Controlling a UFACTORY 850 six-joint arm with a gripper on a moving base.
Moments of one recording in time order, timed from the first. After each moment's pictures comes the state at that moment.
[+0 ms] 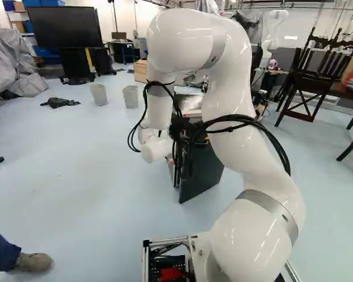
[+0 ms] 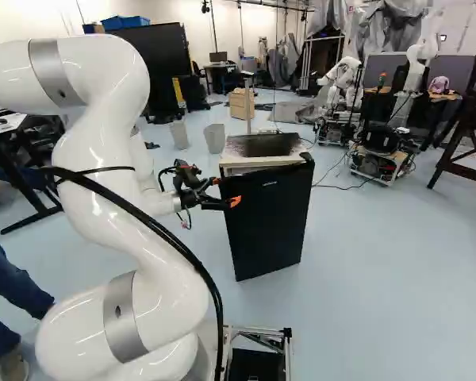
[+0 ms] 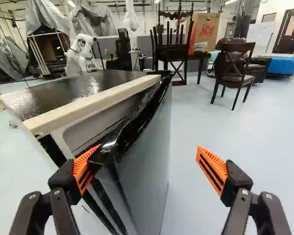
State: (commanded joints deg) arm 29.9 -35.1 -38.6 82.1 78.8 0.0
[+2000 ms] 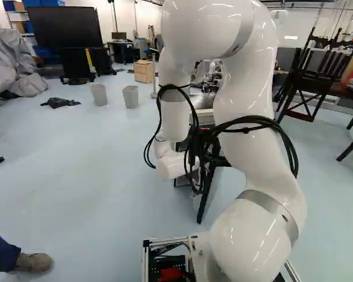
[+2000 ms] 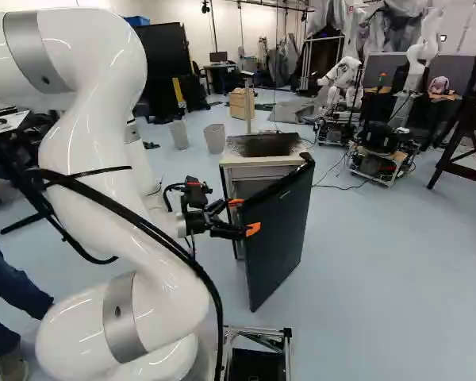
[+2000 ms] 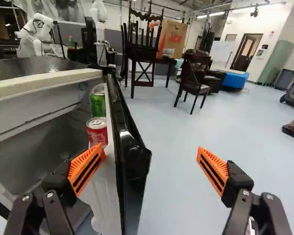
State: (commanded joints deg) arm 28.4 -28.1 -21.3 90.2 78.8 0.0
